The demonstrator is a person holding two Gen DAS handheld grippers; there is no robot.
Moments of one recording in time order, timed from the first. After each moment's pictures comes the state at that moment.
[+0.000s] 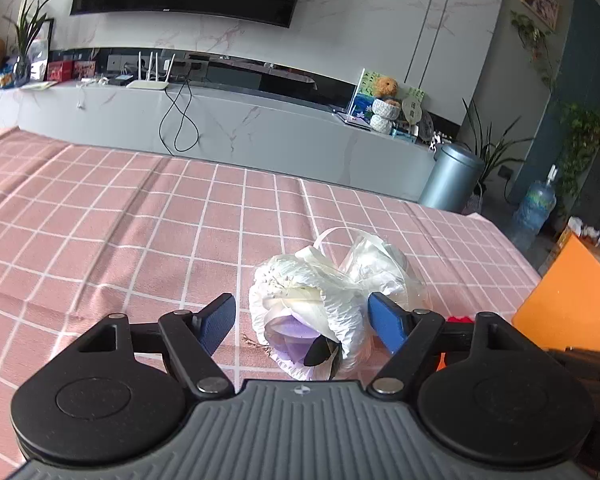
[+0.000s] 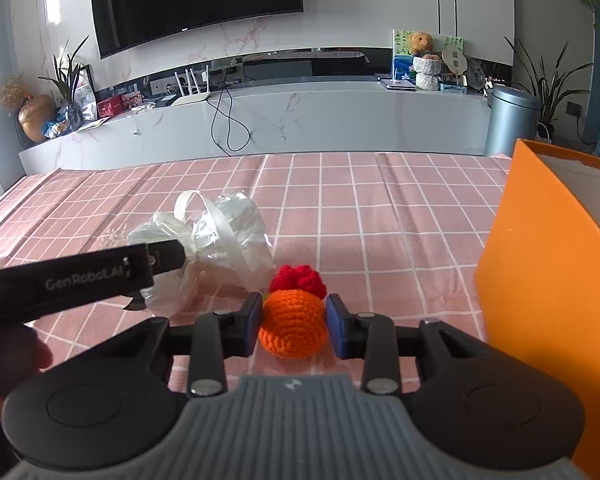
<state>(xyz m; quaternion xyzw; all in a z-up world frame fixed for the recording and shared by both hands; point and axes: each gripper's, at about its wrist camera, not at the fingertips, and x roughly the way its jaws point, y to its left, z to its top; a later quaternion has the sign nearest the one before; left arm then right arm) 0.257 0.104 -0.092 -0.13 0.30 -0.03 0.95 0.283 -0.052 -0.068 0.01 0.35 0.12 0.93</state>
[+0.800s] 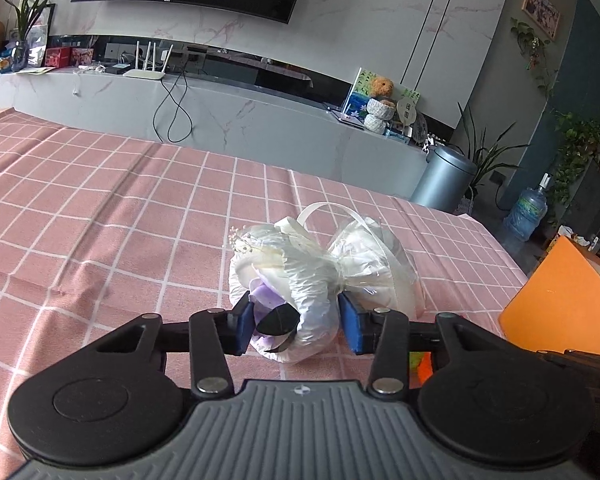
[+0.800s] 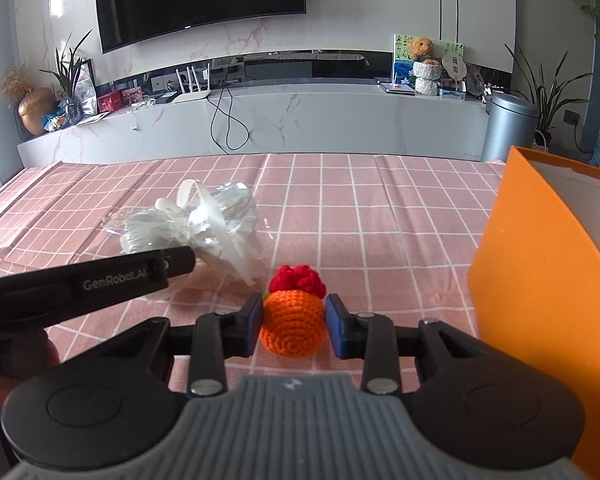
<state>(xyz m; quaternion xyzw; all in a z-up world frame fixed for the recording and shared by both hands) 0.244 0.096 -0.093 -0.15 0.30 -0.03 0.94 0.273 -0.044 -0.060 -0.01 0.35 0.11 0.93</state>
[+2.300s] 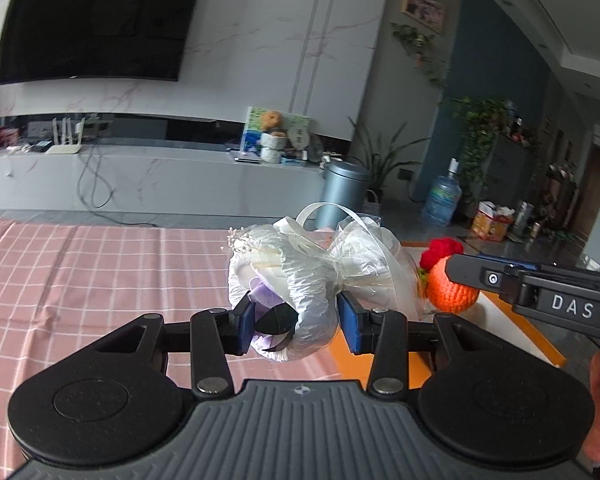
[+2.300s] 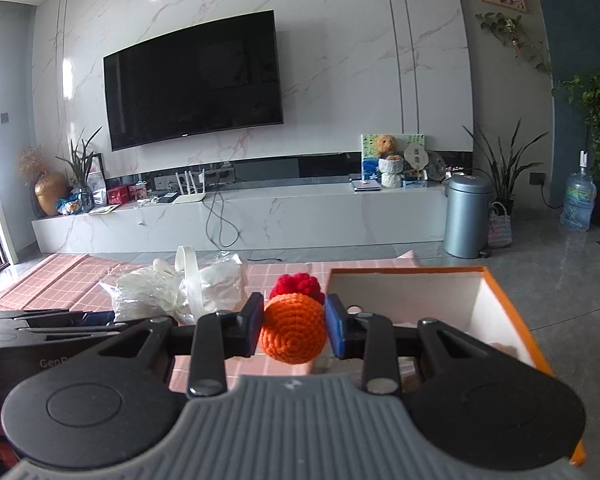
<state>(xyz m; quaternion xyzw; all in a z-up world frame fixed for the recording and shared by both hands) 0.129 -0.007 0.011 -0.07 0.24 -0.16 0.96 0.124 -0.195 0.079 0.02 0.21 0.11 0.97</state>
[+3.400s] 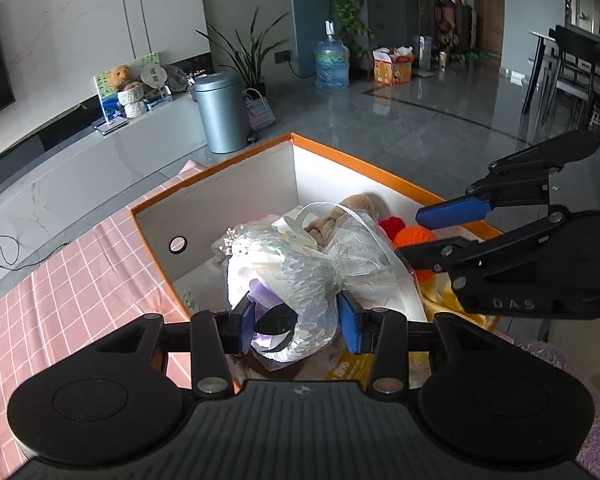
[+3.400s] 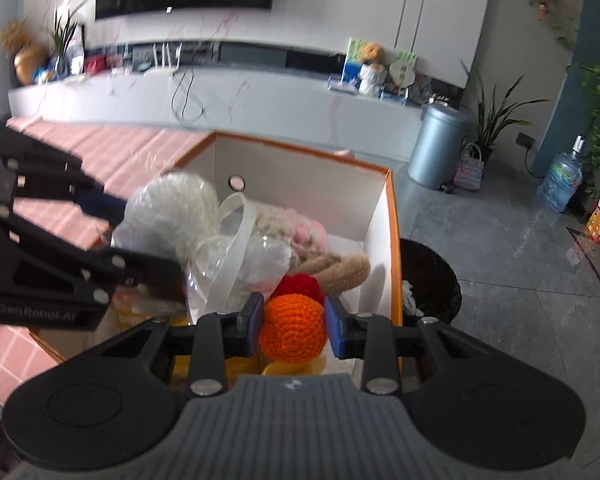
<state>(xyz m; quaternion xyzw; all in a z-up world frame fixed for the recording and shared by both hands) 0.168 -0.163 -0.020 0.17 0.33 -0.30 0.88 0.164 -0.307 0.033 -0.11 0.37 0.10 0.92</state>
